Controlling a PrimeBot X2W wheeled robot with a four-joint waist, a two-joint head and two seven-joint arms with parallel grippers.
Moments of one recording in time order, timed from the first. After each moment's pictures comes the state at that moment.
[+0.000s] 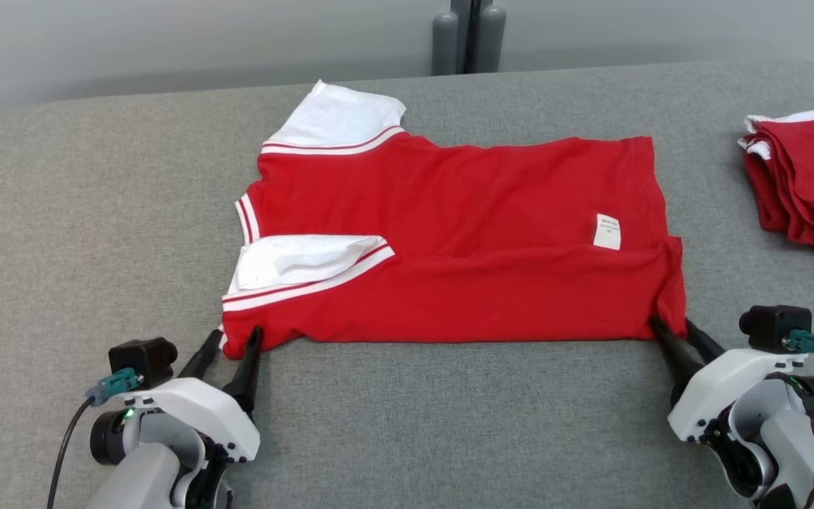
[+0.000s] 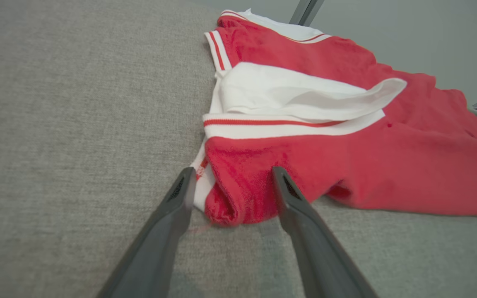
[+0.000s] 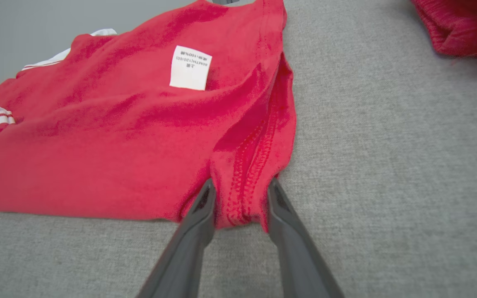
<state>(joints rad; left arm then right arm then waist) -0.40 0.21 -0.49 0.74 -0.79 -0.05 -0.20 -0.44 -0.30 0.45 0.73 0.72 0.13 -0.11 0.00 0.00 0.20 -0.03</state>
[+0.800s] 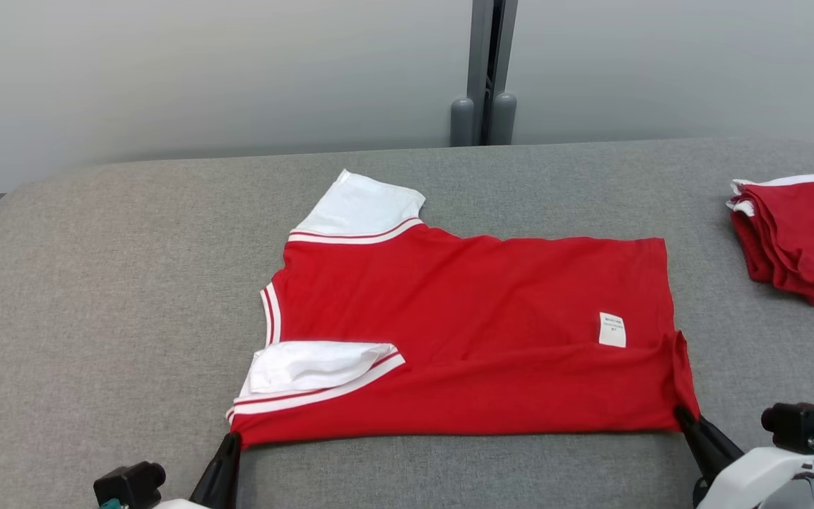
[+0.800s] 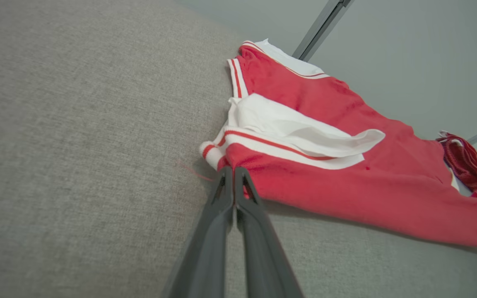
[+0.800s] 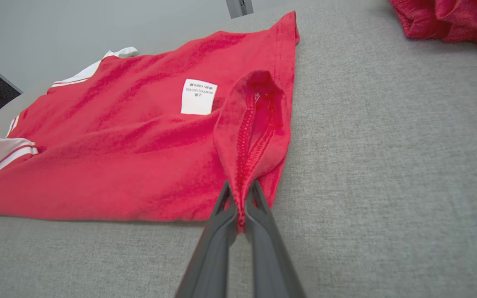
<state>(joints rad) -0.08 0.22 -0.41 0.53 -0.85 -0.02 -0.26 -0.20 -0.36 0.46 0.61 0.77 0.13 -0.17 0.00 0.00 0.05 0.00</state>
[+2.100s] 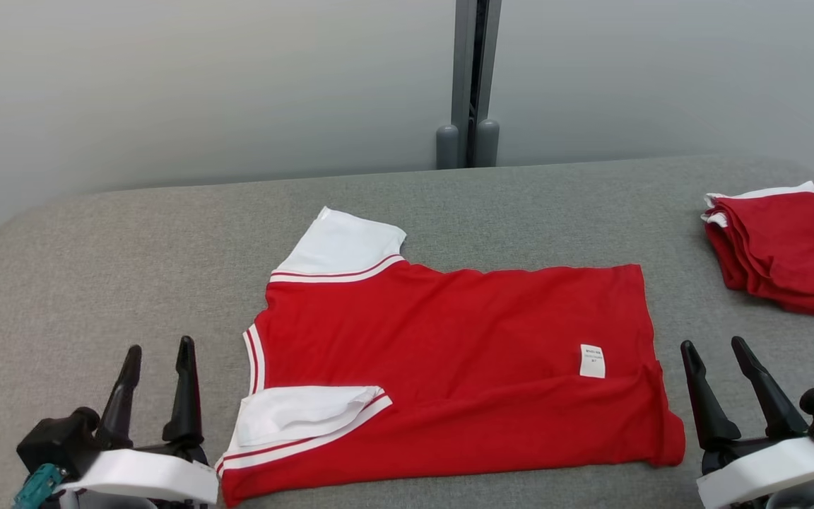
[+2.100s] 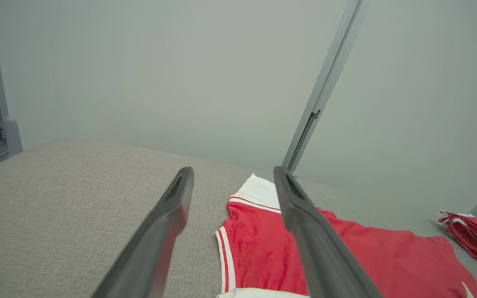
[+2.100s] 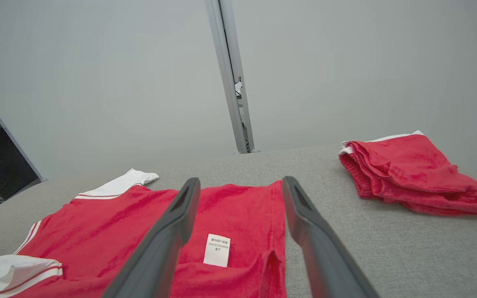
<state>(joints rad) -0.03 0.15 -0.10 0.22 -0.52 0.01 -0.26 -0.04 -0.23 0.13 0.24 0.45 0.13 -0.24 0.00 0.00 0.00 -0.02</state>
